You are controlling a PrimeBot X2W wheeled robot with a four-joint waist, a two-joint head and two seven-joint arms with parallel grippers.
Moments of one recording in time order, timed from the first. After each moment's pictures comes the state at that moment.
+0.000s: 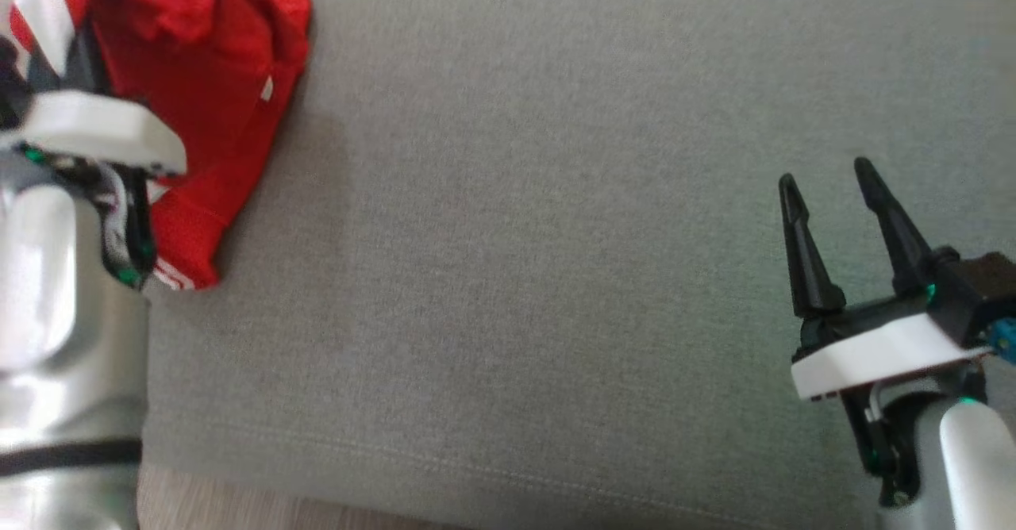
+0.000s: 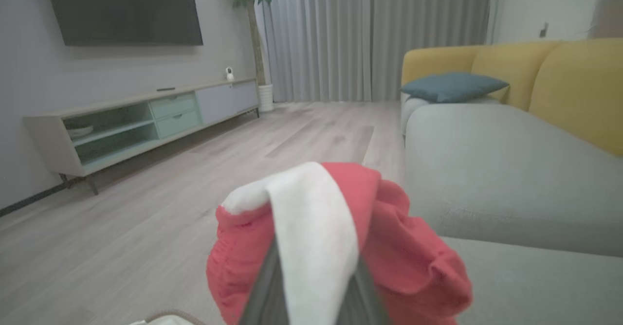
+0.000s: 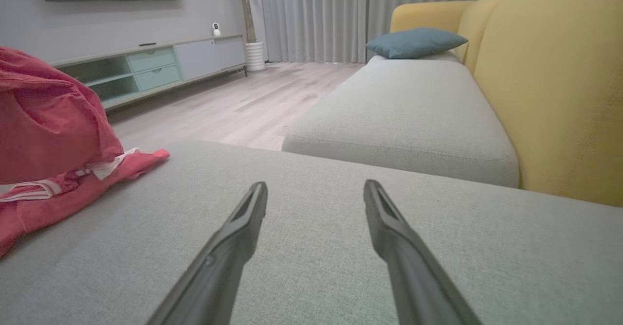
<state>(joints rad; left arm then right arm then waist) -0.70 0.23 -0.06 0.55 -0.20 0.08 -0.25 -0.08 -0.10 0.05 -0.17 0.11 0.13 0.09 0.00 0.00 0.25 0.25</state>
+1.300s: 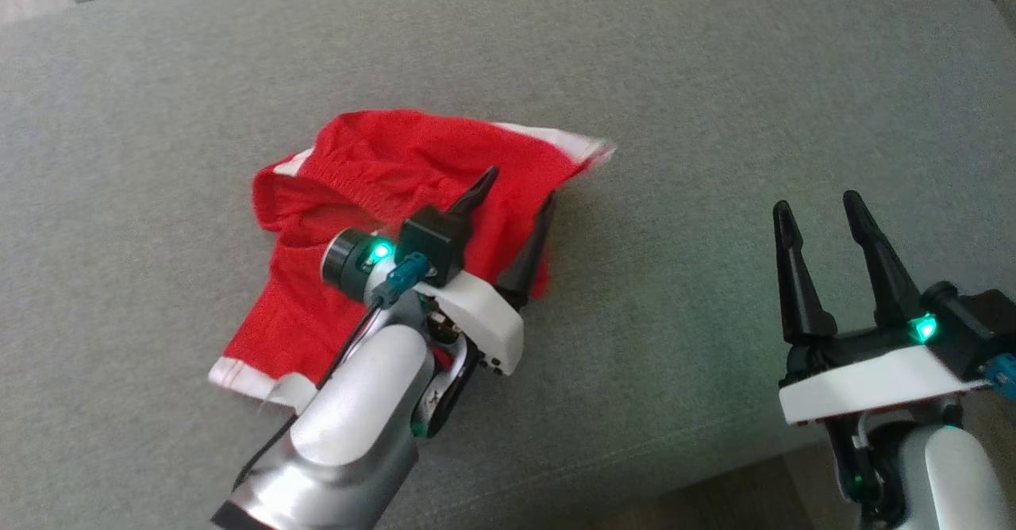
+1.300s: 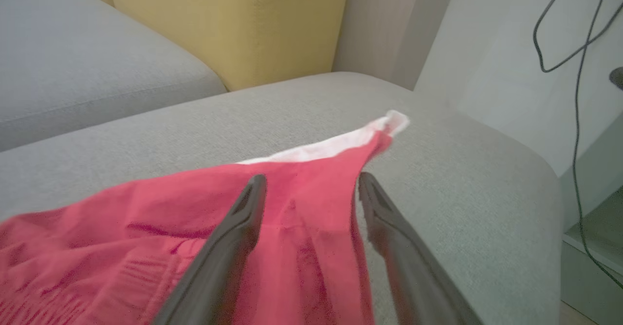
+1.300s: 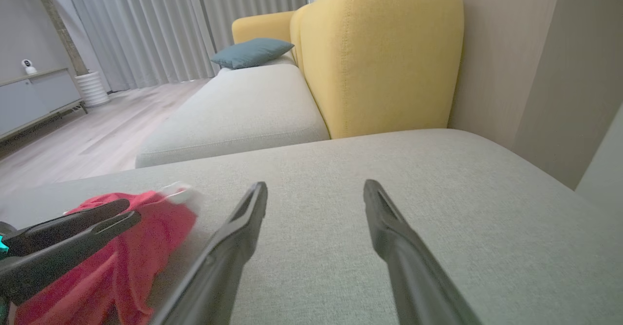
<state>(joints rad) -0.53 0.05 -0.73 0.47 -0.37 0.08 -0.20 -0.02 -0.05 0.05 -0.15 0.19 0.13 0.02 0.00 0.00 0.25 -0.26</state>
